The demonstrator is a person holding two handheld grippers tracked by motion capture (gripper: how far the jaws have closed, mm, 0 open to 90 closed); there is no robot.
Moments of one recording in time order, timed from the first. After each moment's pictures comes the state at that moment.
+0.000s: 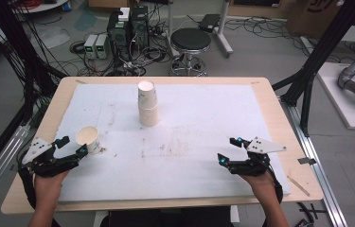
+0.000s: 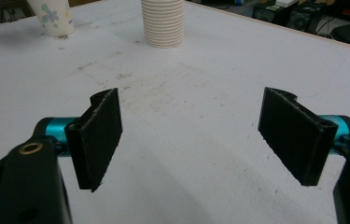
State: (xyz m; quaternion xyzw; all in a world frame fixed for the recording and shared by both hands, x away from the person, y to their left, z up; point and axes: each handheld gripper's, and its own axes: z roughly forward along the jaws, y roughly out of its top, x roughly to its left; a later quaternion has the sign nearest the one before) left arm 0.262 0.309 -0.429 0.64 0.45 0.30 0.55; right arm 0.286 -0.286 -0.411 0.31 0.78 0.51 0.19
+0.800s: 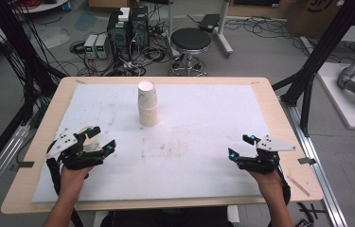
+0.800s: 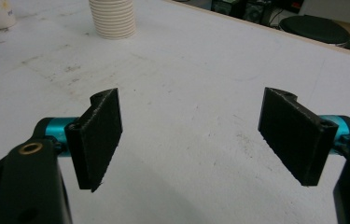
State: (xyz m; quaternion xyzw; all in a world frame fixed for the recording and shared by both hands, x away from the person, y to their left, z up) left arm 0.283 0.241 -0.417 0.65 0.35 0.23 0.63; right arm 0.288 -0.309 -0.408 0.36 0.77 0.47 0.24
